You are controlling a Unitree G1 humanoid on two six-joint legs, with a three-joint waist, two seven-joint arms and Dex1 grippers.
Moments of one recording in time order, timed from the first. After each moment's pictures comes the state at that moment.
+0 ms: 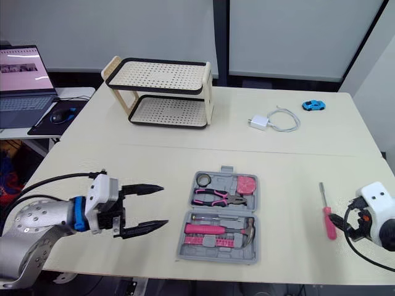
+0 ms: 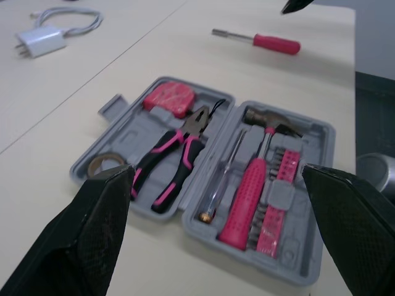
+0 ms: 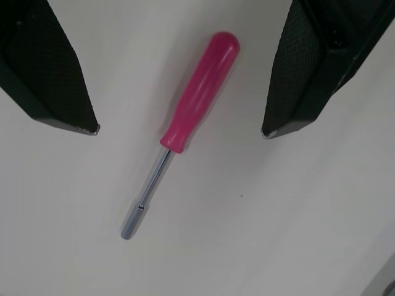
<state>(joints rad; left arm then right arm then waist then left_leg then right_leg) 0.02 0.85 0.15 -0.47 -0.57 0.39 -1.13 0.25 -0.87 -0.48 -0.40 0.36 0.93 0.69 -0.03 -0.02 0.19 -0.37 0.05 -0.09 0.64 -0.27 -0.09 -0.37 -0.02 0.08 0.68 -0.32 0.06</state>
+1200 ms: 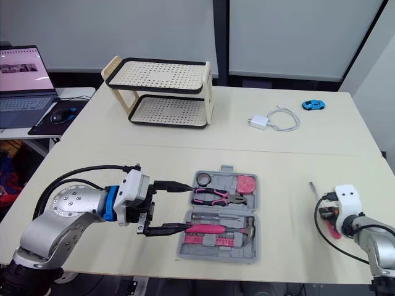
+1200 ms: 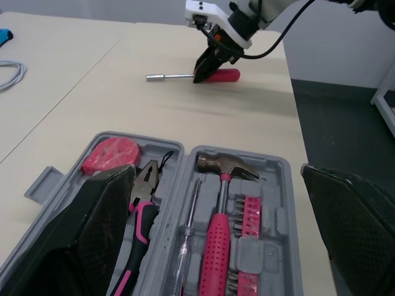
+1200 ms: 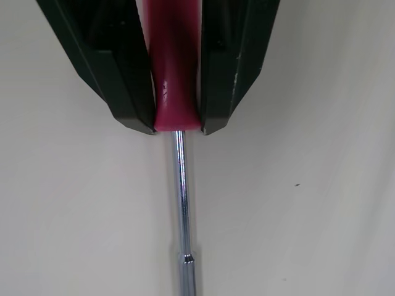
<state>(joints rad) -0.15 0.79 -0.03 -0.45 -0.53 0.38 -1.17 0.04 -0.64 -0.28 -0.22 0.31 0.98 0.44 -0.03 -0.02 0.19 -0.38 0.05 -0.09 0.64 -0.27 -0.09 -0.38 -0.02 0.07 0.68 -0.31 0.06</state>
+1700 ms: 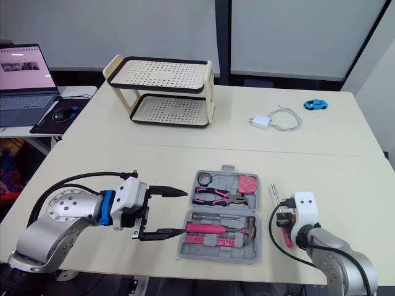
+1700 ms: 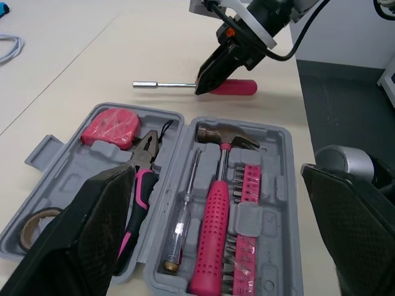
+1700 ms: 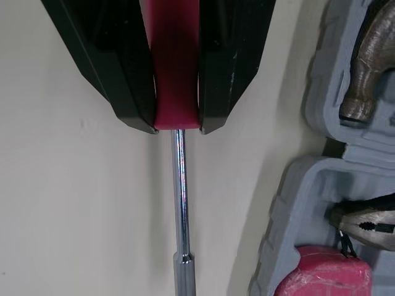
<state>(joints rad) -0.10 0.83 -0.03 -0.42 -0.50 0.32 -1.20 0.11 -0.23 -0.21 -0.68 0.33 1.27 0.16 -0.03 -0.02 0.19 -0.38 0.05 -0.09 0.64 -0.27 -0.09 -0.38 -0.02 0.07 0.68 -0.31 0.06</state>
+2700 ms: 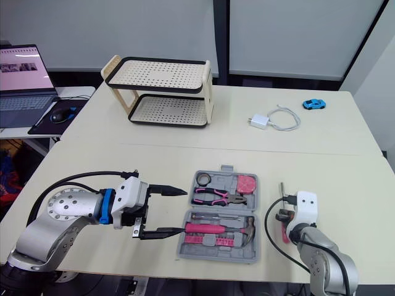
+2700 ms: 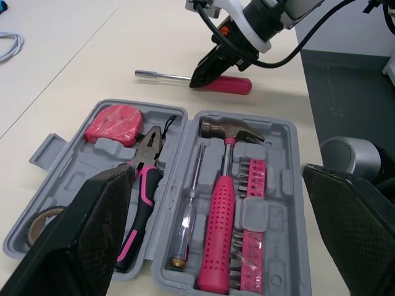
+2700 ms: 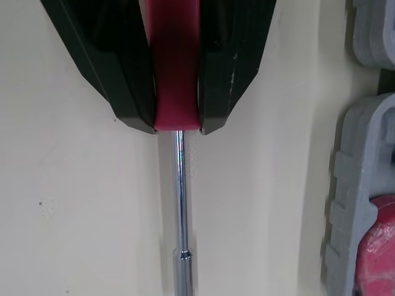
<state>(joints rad) -0.11 0.83 -0.03 -0.42 -0.47 0.32 -1.19 0.07 -0.04 -0.26 -0.61 0.20 1.22 0.10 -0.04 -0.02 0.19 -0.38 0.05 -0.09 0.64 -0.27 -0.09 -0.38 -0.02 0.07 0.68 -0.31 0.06</state>
